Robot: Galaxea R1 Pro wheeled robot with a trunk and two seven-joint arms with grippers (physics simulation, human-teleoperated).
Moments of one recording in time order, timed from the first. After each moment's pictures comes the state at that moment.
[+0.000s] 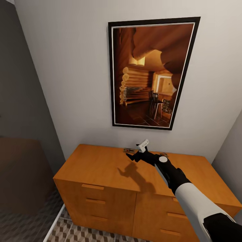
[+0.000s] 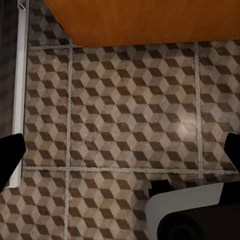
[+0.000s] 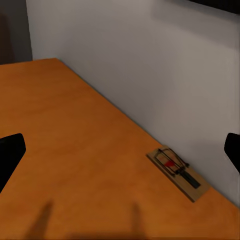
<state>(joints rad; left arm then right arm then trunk) -0.33 0.09 -0.54 0.08 0.39 -0.40 -0.03 -0.86 -0.01 0.26 -0.67 0.07 -0.06 0.52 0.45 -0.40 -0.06</state>
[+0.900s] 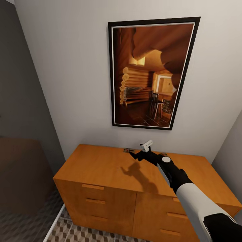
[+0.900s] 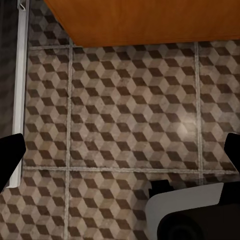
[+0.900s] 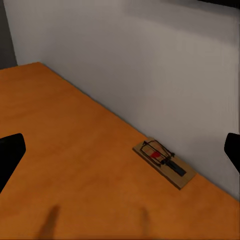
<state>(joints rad) -0.33 0.09 -0.54 0.08 0.39 -0.40 -0.03 -0.86 -0.02 0.18 -0.64 0.07 -0.05 0.52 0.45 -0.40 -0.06</state>
